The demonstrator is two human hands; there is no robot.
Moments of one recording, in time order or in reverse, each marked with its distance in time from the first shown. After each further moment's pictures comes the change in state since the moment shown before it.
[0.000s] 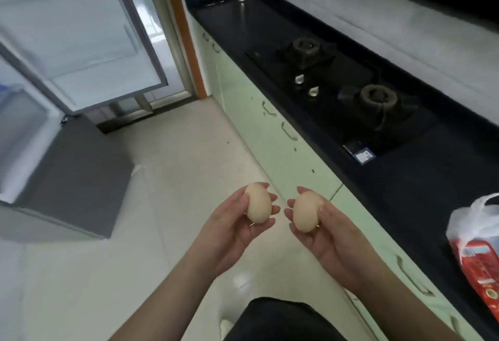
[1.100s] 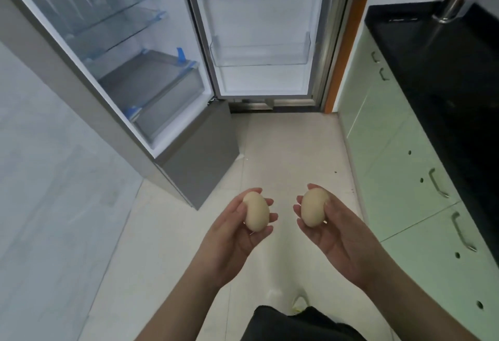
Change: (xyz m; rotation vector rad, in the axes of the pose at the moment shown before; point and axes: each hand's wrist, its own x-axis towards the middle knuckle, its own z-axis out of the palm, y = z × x) left_hand -0.026 0.179 -0.212 -0.167 0.457 0.390; right_hand 0.266 0.099 0.210 -0.123 -0.320 0.382
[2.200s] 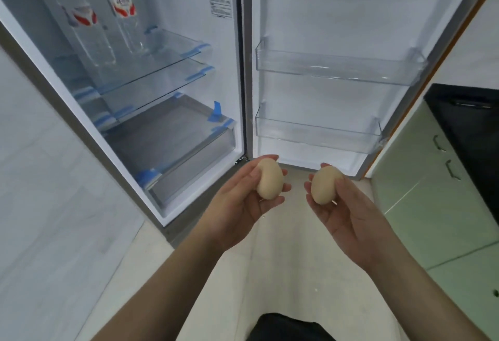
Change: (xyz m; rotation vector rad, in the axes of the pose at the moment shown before) left_hand 0.265 0.244 -0.048 0.054 -0.148 0.222; right_hand 0.328 -0.107 0.146 -0.121 -0.075 -0.132
